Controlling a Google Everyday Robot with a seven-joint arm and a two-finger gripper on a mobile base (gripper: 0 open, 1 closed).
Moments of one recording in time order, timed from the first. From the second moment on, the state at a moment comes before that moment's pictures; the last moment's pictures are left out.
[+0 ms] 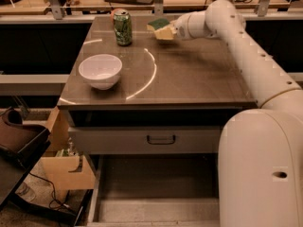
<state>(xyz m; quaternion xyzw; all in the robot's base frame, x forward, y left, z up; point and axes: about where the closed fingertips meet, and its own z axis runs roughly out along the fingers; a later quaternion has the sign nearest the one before) 0.890 -0.073 0.883 -0.34 0.76 0.16 0.53</state>
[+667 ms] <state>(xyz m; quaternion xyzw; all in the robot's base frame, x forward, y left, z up) 0.853 -0.126 0.928 -0.36 0.78 0.14 0.48</state>
